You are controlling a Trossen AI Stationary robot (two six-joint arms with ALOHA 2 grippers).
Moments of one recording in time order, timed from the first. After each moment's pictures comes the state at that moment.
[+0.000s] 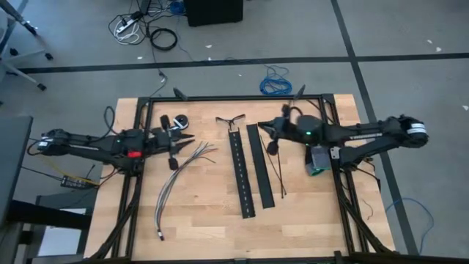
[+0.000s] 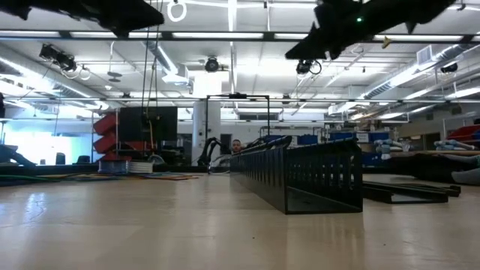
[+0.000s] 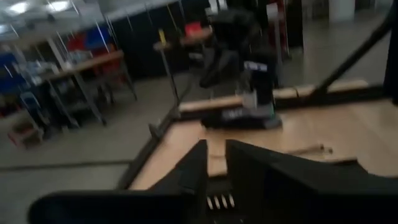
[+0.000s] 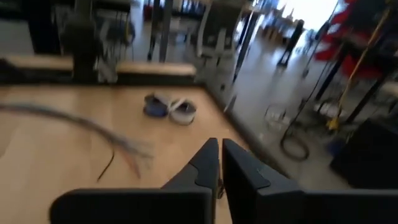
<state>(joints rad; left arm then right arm) -0.10 0.65 0.49 0.09 -0.35 0.19 -0.09 1.15 0.69 0.25 0.34 -0.16</state>
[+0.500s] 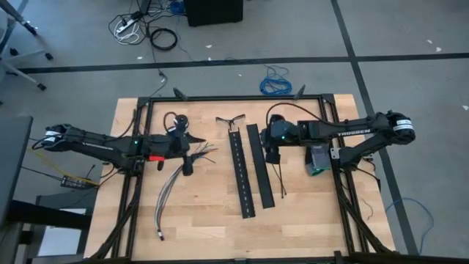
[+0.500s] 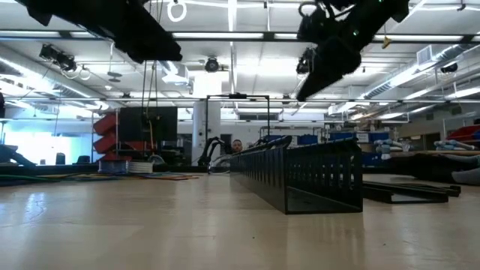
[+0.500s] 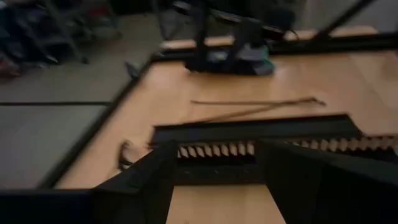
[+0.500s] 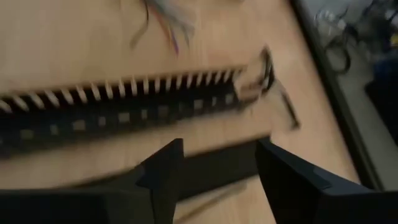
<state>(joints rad) -0.10 0.92 0.55 0.04 -0.33 0.03 -0.07 1.32 0.92 -0.36 0.29 -0.13</state>
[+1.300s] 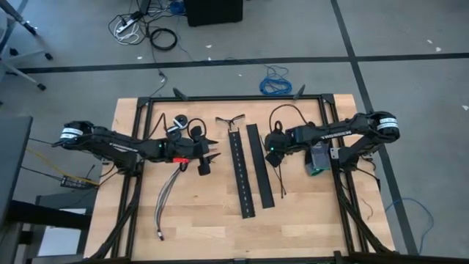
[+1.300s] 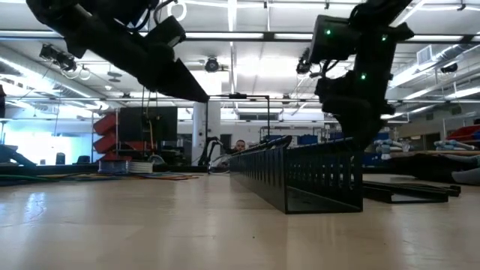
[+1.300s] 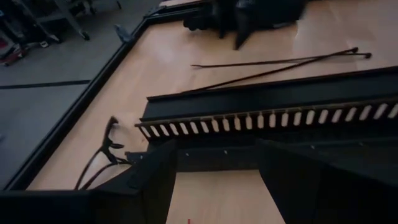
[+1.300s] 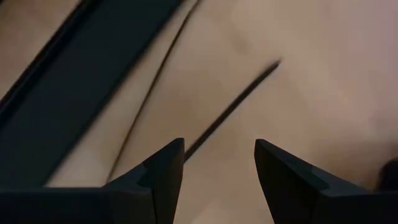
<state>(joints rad) -0.02 1.28 0.55 0.29 -0.33 0.08 -0.06 1.51 0.89 -0.73 0.31 0.69</state>
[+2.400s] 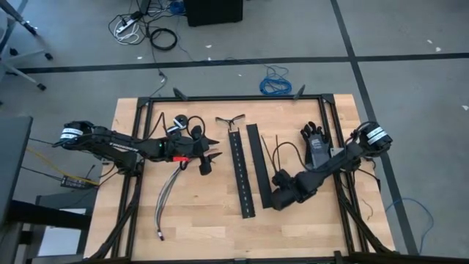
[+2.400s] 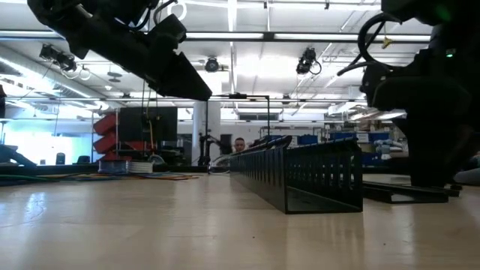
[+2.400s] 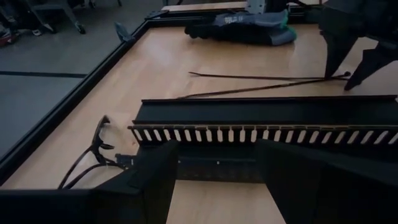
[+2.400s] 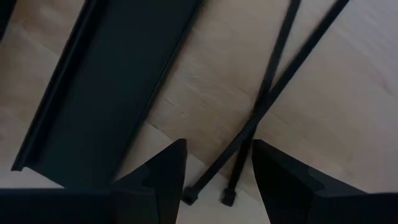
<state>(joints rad) -0.01 1.28 0.55 0.32 -0.30 -0.01 0.50 1.69 0.90 -0.63 0.25 1.45</state>
